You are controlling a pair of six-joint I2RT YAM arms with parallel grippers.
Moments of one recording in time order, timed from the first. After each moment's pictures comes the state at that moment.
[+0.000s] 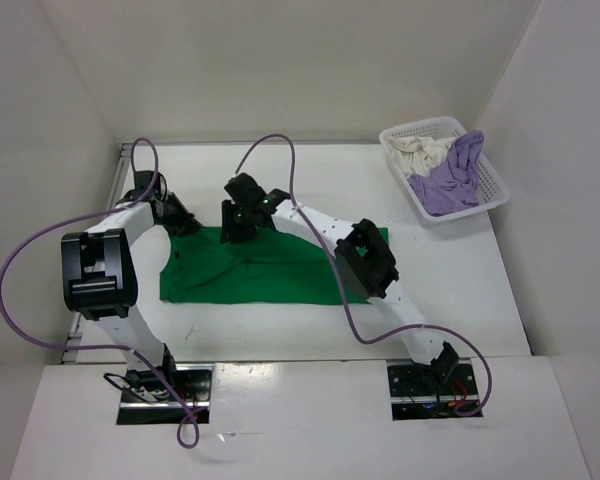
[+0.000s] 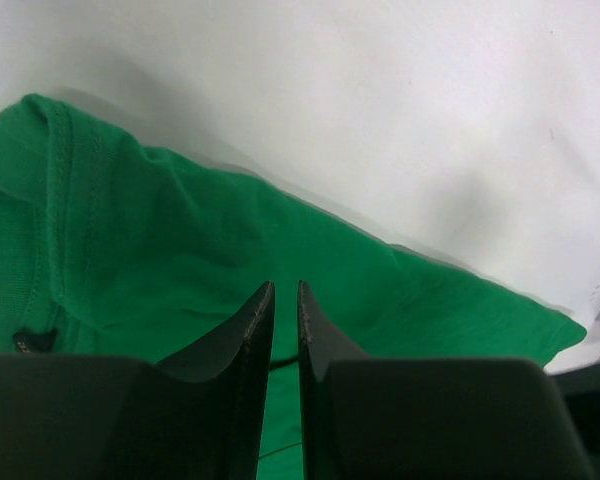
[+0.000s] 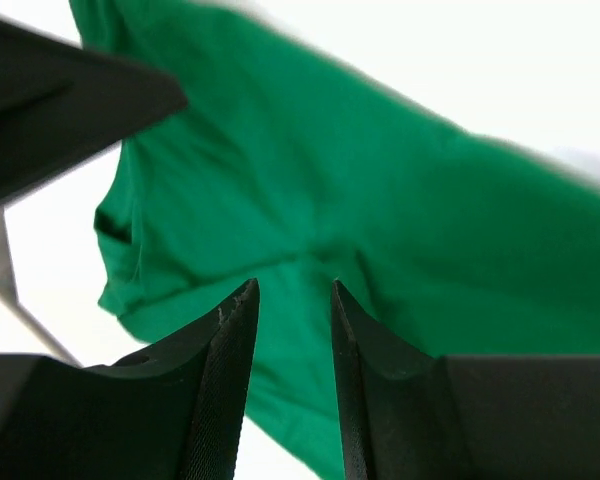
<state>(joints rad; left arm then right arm) 0.15 1.77 1.14 -0.37 0.31 -0.63 0.85 2.43 2.12 -0.53 -0.17 0.72</state>
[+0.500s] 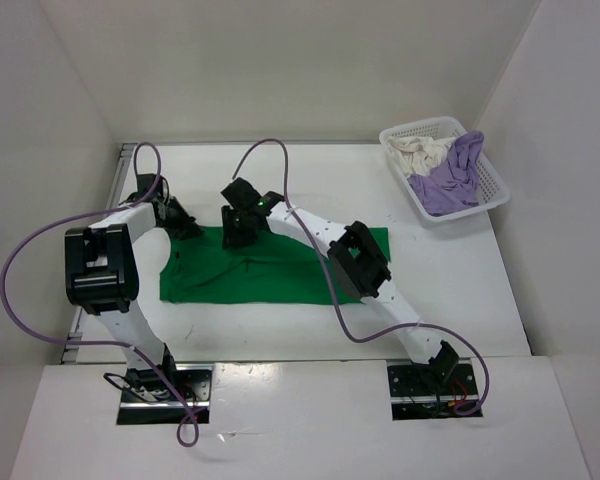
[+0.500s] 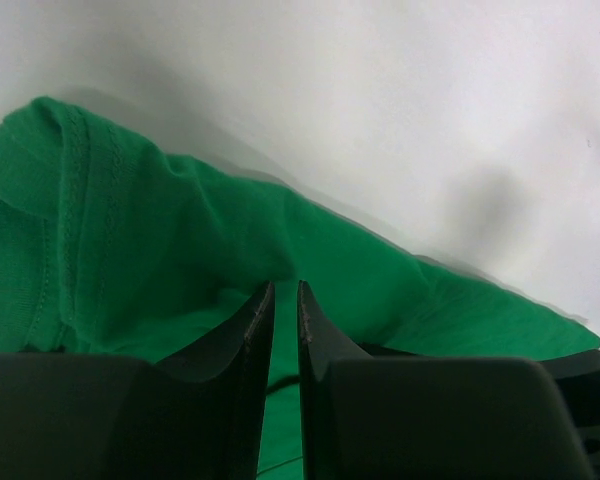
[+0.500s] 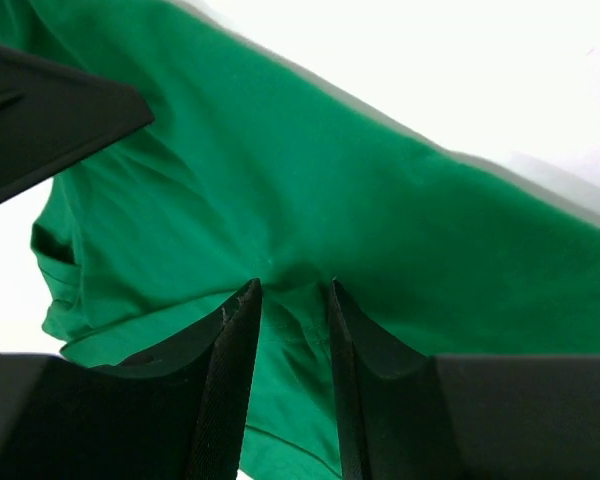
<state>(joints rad) 0.15 1.81 1.14 -0.36 0.30 -0.64 0.86 2.54 2.25 -0.61 -0.13 0.68</state>
